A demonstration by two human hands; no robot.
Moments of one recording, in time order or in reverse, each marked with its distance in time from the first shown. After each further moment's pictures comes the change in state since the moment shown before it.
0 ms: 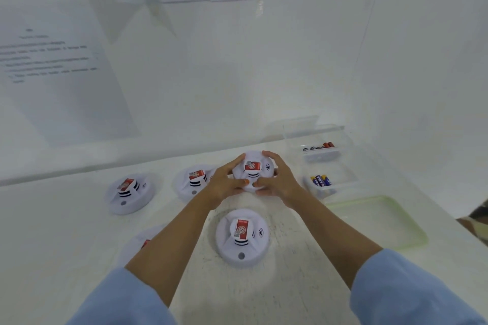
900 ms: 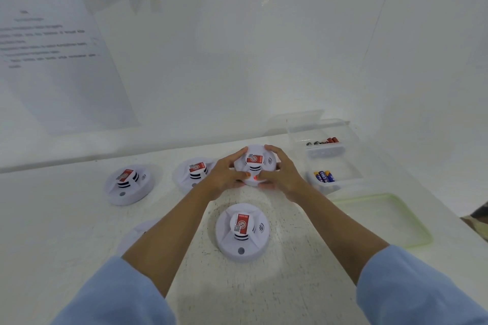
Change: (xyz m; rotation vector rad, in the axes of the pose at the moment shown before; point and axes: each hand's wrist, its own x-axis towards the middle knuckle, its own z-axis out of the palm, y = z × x) left_hand 0.007 0.000 -0.002 0.010 -0.010 -0.040; right_hand 0.014 0.011 -0.008 -0.079 -0.002 -0.031
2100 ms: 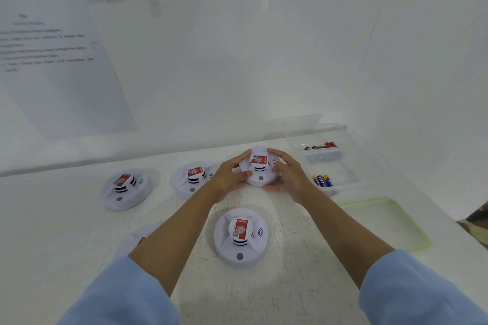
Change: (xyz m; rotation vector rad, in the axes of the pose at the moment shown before) left_hand 0.010 -0.002 0.008 -0.052 -0.029 0.054; right_hand 0.000 -0.017 -0.008 0.138 0.119 0.172
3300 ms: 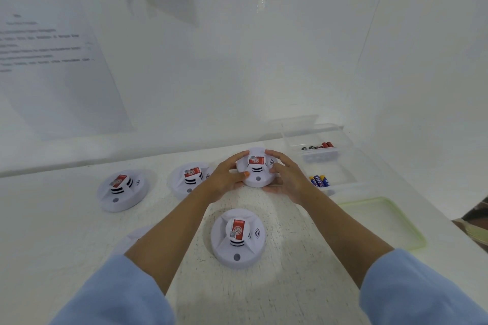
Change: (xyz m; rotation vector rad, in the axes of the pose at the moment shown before) left_hand 0.005 -0.003 -0.005 0.057 -0.006 -0.009; right_hand -0.001 -0.002 -0.002 -0.034 -0.018 0.067
